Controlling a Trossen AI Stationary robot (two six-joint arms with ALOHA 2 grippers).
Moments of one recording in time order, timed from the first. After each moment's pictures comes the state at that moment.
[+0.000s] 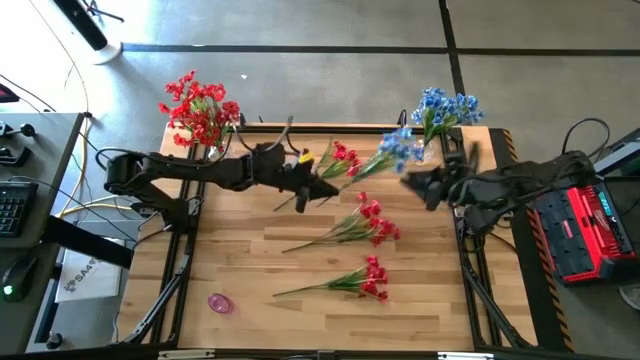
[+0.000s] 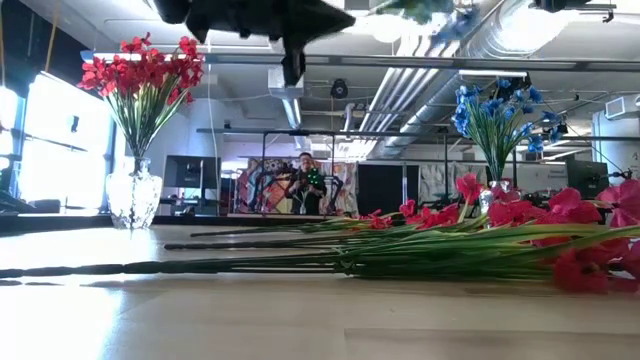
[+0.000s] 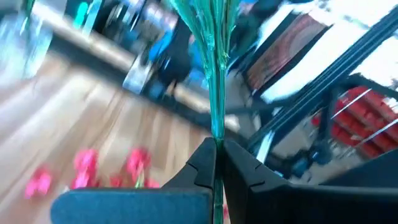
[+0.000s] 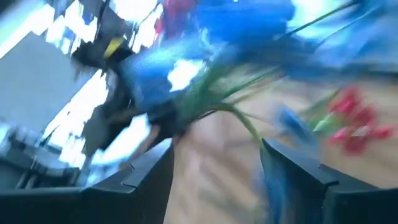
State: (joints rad) left arm 0.15 1.50 1.00 0.33 0.31 -0.54; right arm 0.36 0.82 1.05 -0.61 0.71 0.96
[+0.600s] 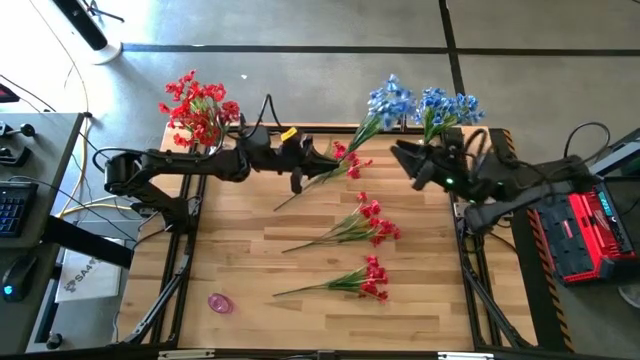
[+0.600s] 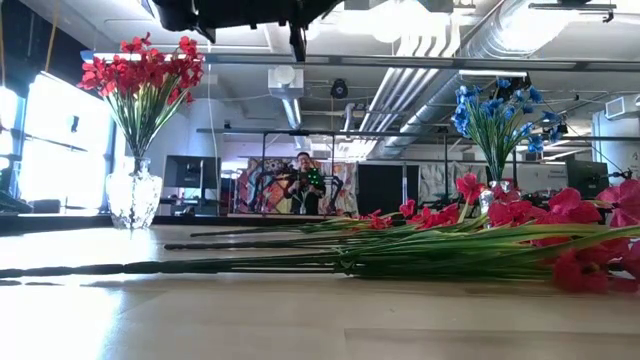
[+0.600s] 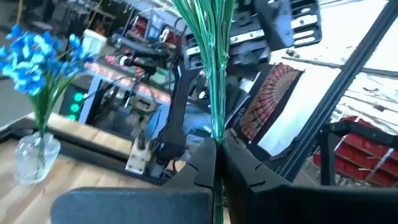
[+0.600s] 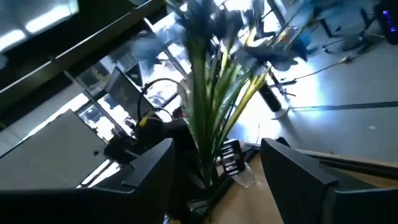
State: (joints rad) left arm 0.25 1.49 1.00 0.60 0.34 -0.47; right arm 0.25 0.93 1.05 -0.05 0.81 0.61
